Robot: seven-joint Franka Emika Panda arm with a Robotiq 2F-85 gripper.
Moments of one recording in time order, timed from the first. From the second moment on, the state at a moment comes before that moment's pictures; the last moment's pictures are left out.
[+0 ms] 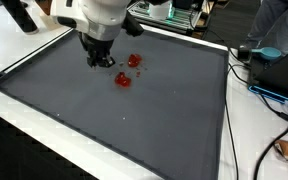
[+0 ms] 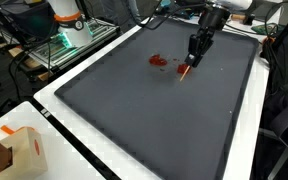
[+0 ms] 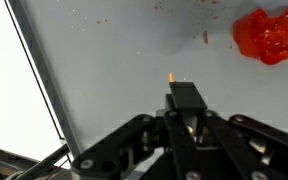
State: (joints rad) arm 0.27 0.65 -0.11 -1.51 -0.46 1.96 0.64
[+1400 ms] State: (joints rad) arm 0.30 0.78 -0.14 -1.41 -0.53 1.88 0.73
